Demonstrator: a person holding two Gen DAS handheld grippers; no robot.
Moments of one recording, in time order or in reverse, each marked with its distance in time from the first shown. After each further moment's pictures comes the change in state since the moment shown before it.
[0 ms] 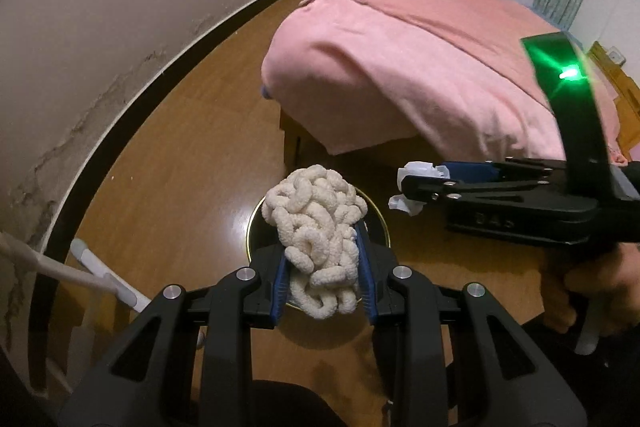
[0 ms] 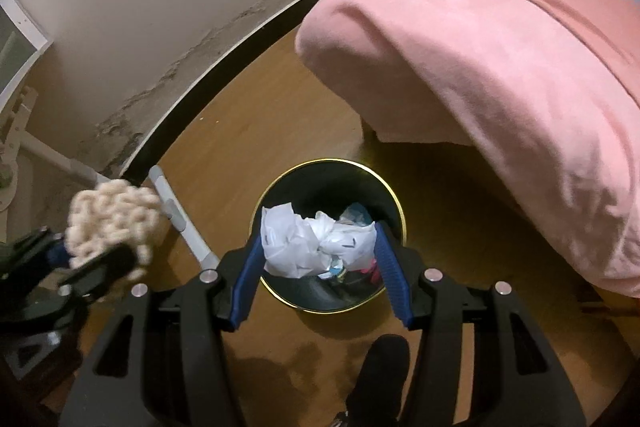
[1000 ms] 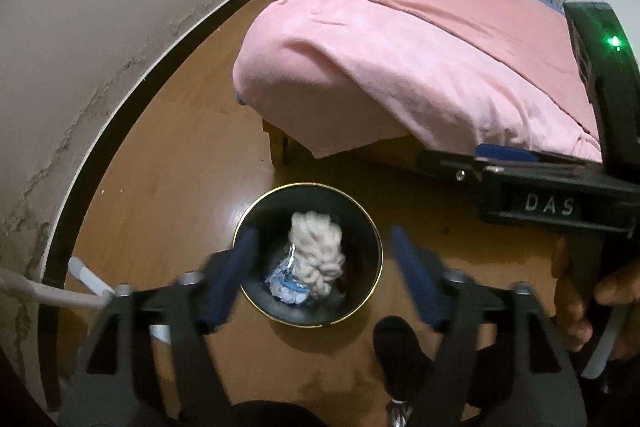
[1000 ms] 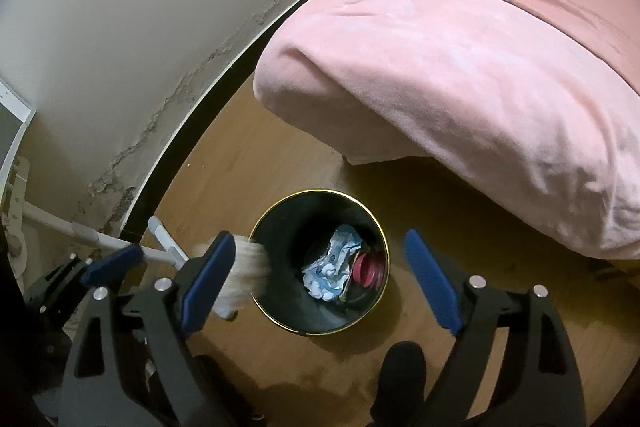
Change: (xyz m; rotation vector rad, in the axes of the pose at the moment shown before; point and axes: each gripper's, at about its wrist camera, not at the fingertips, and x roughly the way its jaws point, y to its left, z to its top) left arm 0.013 -0.027 0.021 0.064 0.029 -0.004; right arm -0.032 -0.033 0.013 0.177 -0.082 -0.026
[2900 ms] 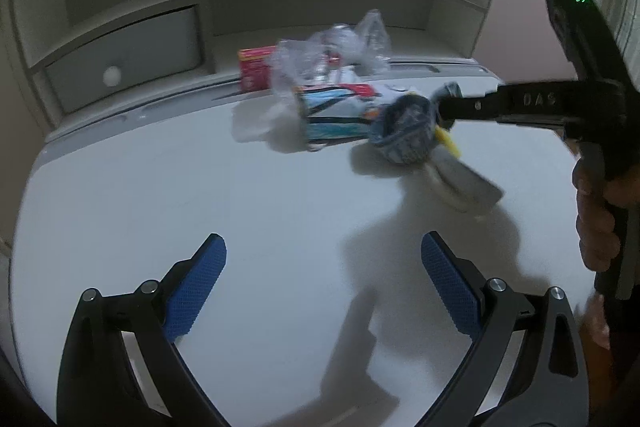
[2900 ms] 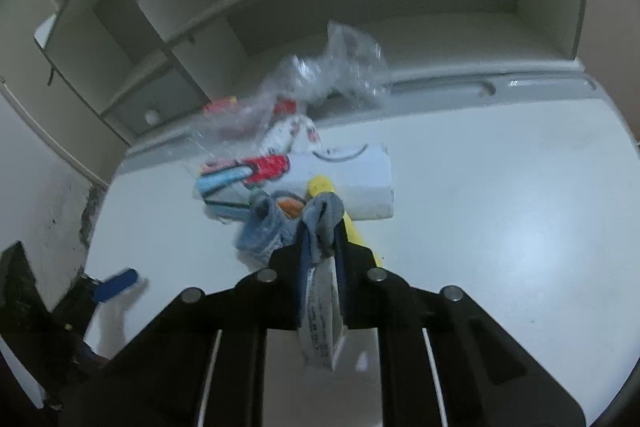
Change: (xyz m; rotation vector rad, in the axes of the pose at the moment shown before) left arm -0.440 0.361 -0.330 -0.736 -0.265 0.560; right arm -0.090 0.684 -0.145 -0.861 0.164 0.572
